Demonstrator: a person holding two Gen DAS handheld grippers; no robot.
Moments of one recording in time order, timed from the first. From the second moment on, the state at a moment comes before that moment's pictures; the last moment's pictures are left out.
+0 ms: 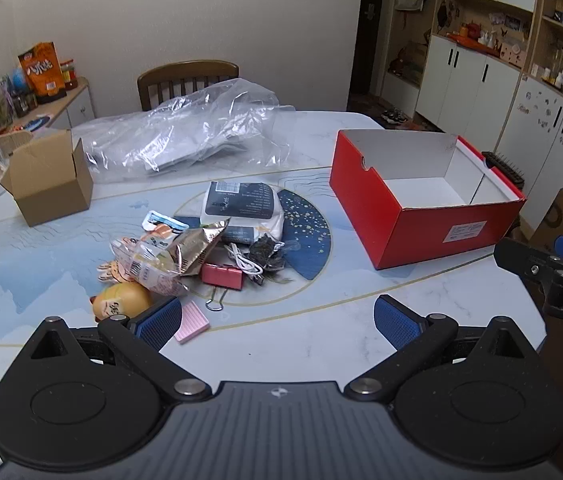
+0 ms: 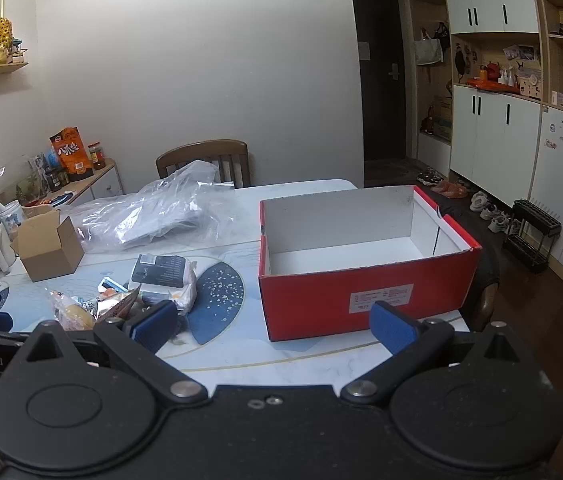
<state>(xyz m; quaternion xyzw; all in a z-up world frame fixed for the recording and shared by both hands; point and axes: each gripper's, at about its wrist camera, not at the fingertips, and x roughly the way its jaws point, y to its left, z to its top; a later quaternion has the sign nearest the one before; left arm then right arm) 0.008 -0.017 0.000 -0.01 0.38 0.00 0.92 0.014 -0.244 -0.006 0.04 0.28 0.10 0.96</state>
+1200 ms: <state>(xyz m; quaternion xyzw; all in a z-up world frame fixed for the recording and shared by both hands) 0.047 0.088 -0.057 -0.01 0.39 0.06 0.92 0.074 -0.152 -0.045 -0.01 0.29 0.20 0.94</state>
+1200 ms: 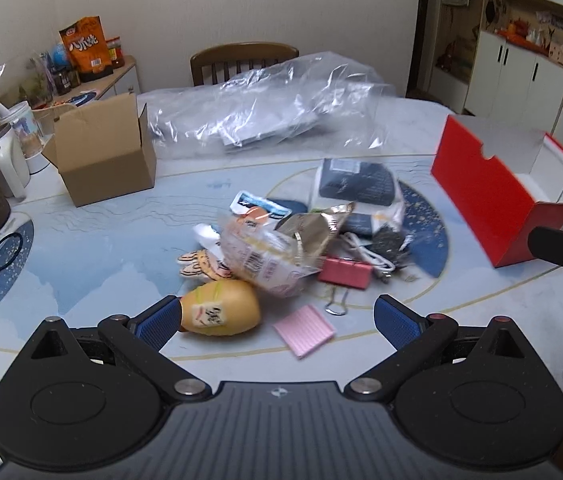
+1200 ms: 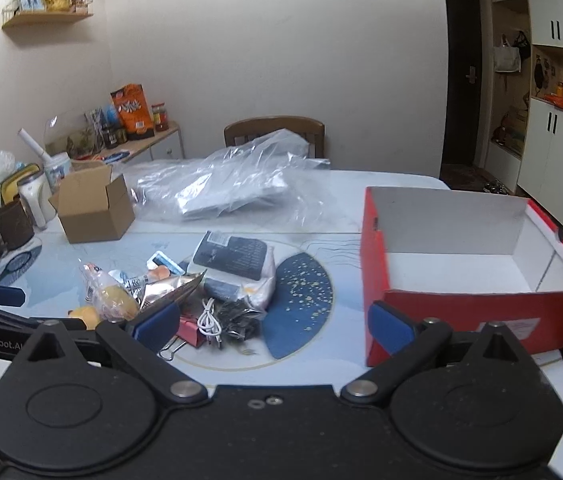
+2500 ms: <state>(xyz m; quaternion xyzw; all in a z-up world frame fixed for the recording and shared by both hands) 0.118 0.120 -0.101 0.08 0.37 -0.08 0.92 0.206 -0.083 -0.141 0.06 0.46 0.17 0.87</state>
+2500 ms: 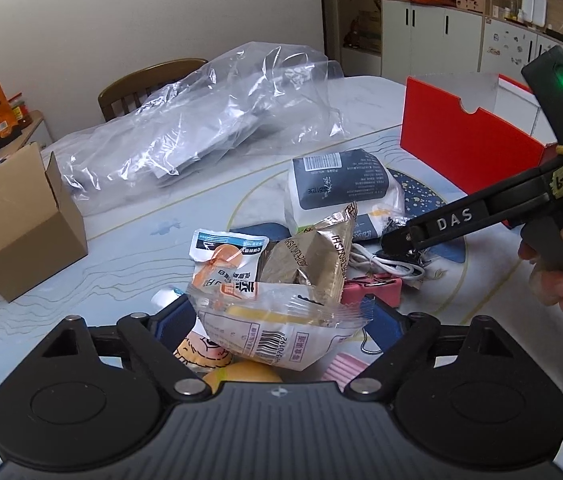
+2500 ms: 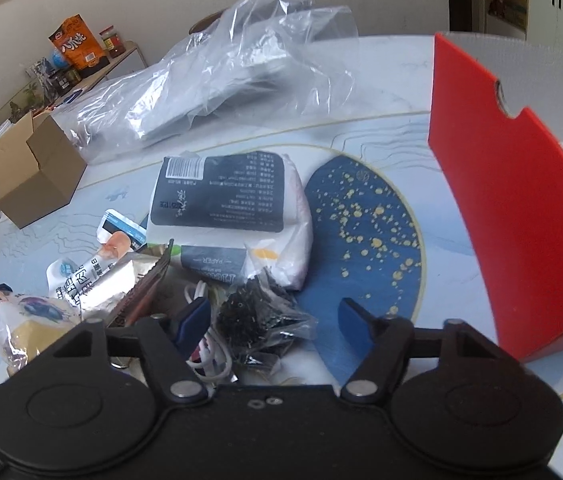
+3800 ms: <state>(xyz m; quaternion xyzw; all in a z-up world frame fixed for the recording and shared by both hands) 0.119 0.111 -0.051 0.03 0.36 -0.05 0.93 0.183 -0.131 -0.064 0.04 0.43 0.21 0.88</state>
